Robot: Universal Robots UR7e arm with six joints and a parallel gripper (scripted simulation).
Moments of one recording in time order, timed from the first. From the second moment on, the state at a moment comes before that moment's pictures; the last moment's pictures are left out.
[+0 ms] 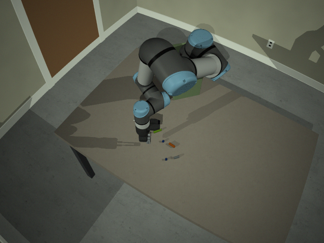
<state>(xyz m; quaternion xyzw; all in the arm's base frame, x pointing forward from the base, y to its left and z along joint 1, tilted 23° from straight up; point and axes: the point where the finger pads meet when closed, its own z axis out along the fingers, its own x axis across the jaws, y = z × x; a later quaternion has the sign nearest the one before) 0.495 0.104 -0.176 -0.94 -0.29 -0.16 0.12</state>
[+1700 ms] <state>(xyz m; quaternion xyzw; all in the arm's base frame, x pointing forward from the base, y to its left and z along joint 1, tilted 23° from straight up) 0.500 0.110 -0.193 -0.94 -0.29 -0.16 0.12</state>
